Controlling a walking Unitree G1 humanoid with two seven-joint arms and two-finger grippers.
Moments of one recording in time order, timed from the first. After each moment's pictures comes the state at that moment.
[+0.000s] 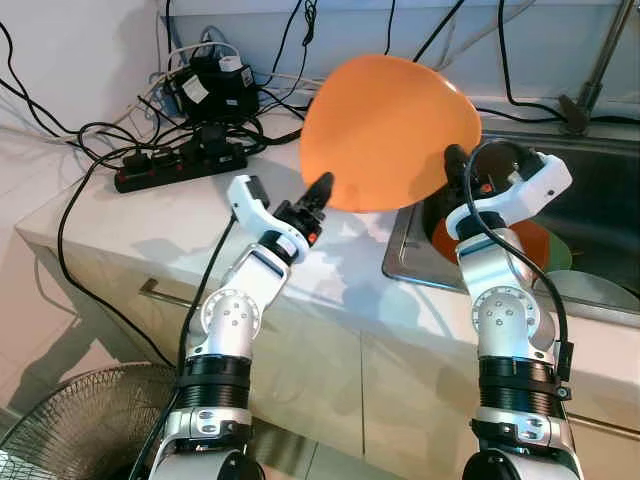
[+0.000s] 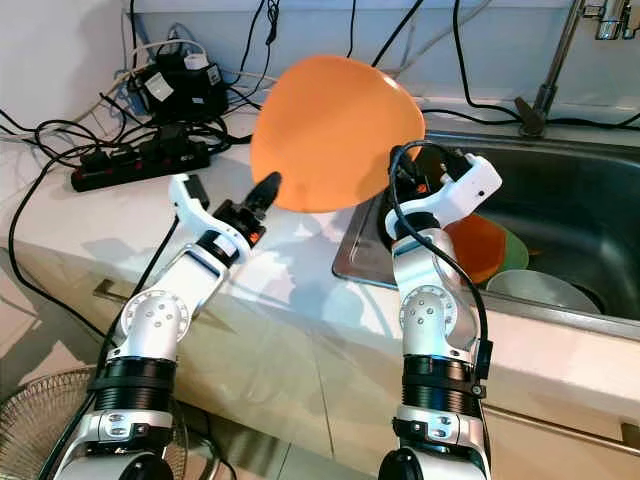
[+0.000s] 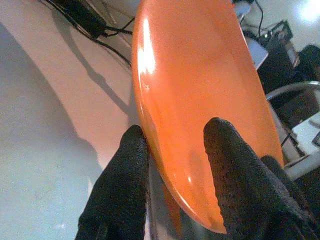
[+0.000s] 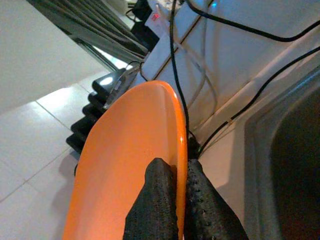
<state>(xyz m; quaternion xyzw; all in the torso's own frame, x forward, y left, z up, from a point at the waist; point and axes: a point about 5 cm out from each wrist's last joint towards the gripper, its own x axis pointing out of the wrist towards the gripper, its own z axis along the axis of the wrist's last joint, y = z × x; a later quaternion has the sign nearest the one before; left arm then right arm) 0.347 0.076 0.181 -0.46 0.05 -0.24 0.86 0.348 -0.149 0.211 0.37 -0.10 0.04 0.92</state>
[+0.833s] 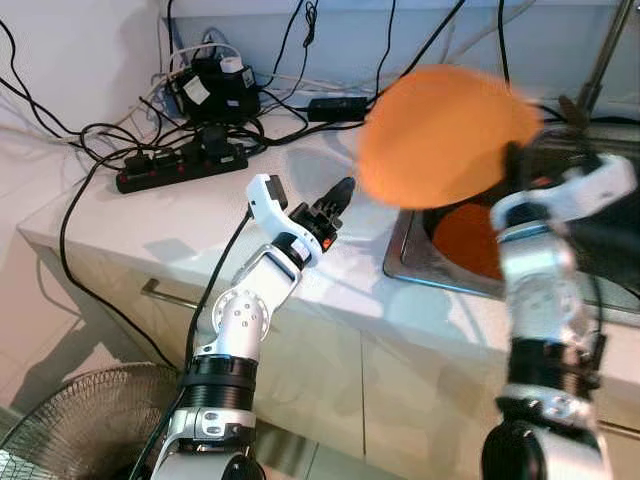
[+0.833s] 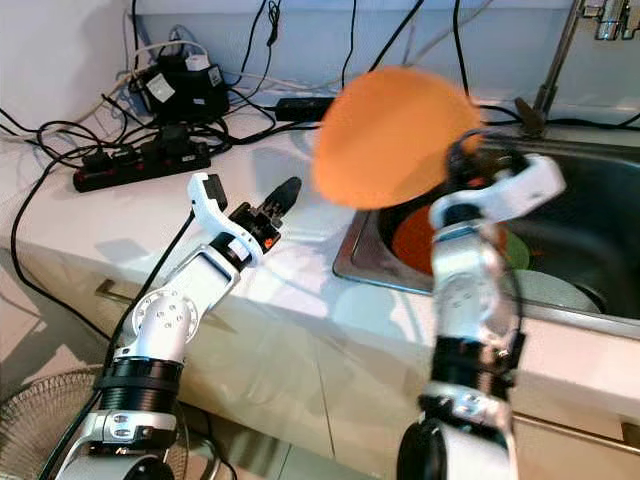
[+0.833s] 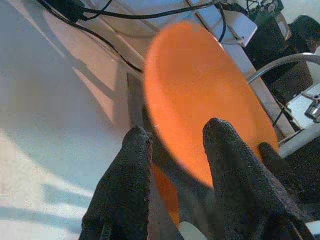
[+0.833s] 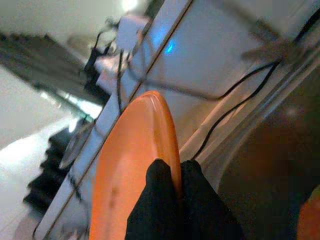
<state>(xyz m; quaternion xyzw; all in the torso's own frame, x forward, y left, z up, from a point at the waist) 0.343 0.063 0.182 -0.42 0.06 -0.27 0.86 0.354 -0.209 0.220 0.41 -0.15 -0.06 0.90</state>
